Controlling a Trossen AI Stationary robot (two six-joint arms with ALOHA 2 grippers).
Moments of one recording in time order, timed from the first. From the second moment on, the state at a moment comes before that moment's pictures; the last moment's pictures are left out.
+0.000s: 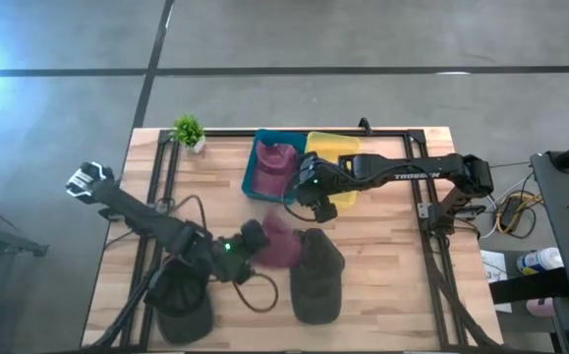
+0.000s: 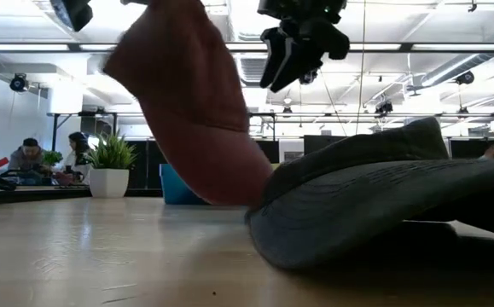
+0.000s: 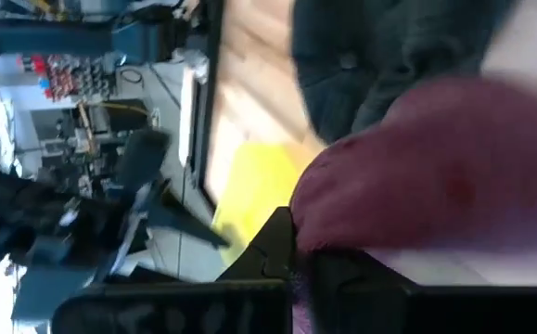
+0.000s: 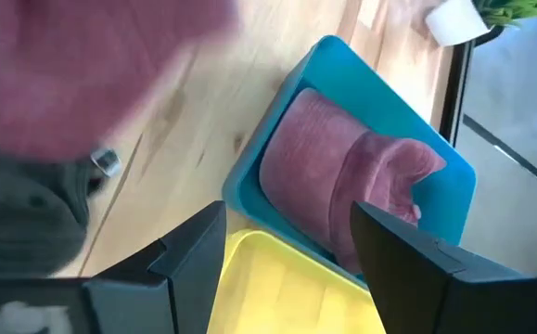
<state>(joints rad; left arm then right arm) -0.52 1.44 1.16 -0.45 -0.69 0.95 -0.06 1.67 1.46 -0.72 0.16 -0.54</state>
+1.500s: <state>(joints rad) -0.52 1.50 1.04 -0.87 -0.65 -0.30 -0.20 1.67 1.46 -0.65 -0.21 -0.55</state>
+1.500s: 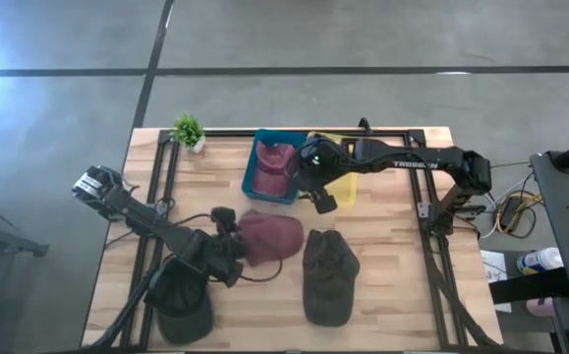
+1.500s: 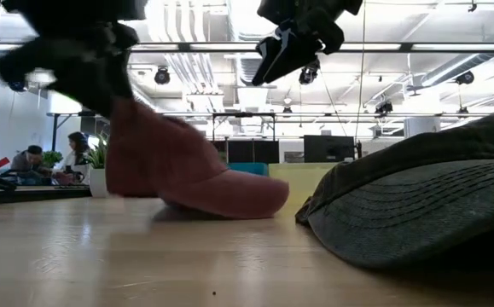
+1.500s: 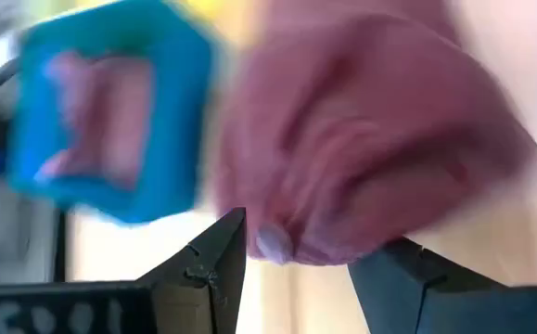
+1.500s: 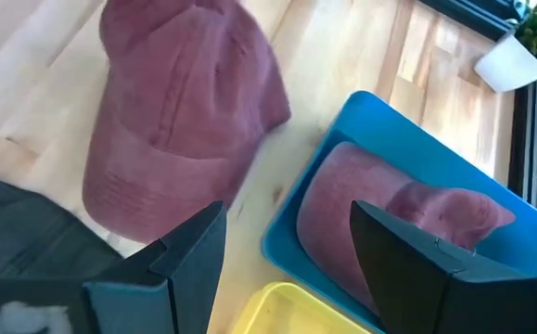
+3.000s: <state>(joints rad) -0.13 0.87 0.63 -0.57 0.01 -1.48 -0.17 1.76 1.27 -0.65 -0.32 0.05</state>
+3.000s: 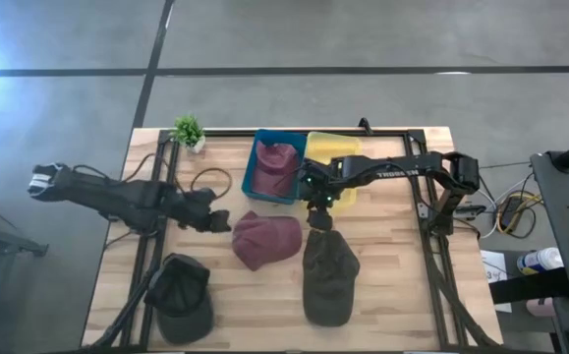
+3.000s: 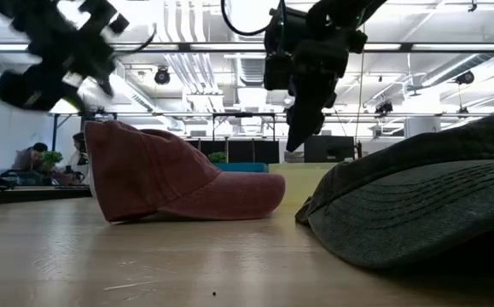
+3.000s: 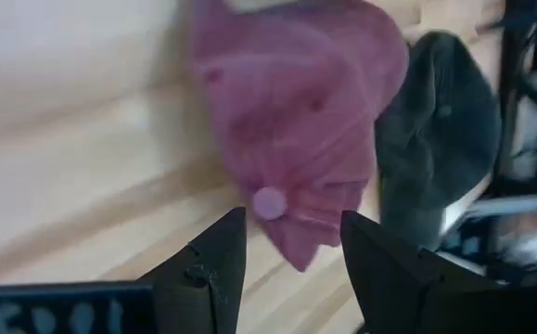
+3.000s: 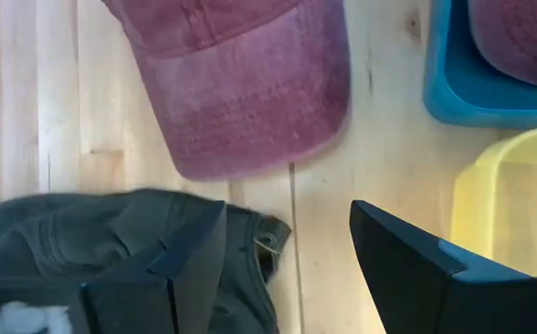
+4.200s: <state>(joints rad) -0.16 1.06 0.22 0.42 -0.04 -1.86 -0.14 1.76 1.24 -0.56 -0.31 0.20</state>
